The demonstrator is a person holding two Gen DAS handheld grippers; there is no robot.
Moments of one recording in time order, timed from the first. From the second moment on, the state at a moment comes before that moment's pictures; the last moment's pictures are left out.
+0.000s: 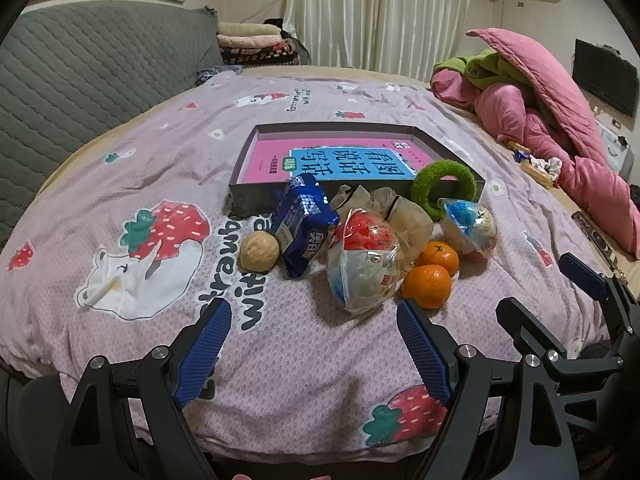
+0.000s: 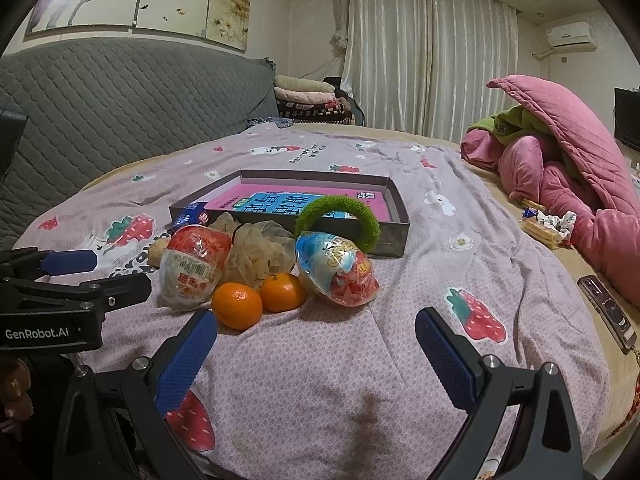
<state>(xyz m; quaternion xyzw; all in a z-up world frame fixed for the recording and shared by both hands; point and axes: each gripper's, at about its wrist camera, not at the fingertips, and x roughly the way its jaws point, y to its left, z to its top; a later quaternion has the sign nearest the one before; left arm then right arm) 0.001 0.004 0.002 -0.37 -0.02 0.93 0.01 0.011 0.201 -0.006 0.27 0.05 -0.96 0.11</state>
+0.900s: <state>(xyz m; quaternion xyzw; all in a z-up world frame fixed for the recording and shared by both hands) -0.017 0.007 -0.010 -0.38 -0.05 0.92 0.05 -0.004 0.211 -0.005 0.27 0.04 -0.96 0.10</state>
